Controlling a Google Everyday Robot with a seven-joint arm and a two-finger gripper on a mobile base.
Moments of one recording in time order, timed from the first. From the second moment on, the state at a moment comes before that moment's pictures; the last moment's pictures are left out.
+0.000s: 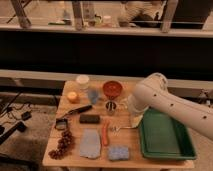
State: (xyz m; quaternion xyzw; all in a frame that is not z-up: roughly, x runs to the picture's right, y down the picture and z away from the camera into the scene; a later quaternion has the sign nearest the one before) arm 0.119 0.118 0.713 -0.23 -0.13 -0.16 0.95
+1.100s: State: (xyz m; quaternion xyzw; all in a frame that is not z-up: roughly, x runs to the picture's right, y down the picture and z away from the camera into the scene) arm 0.081 0.119 0.757 -0.23 -0.16 -0.19 0.94
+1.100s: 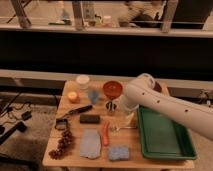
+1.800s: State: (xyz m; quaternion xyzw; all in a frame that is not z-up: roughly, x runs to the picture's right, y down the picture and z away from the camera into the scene) arm 0.061 0.122 0.793 -0.24 -0.21 -0.19 0.93
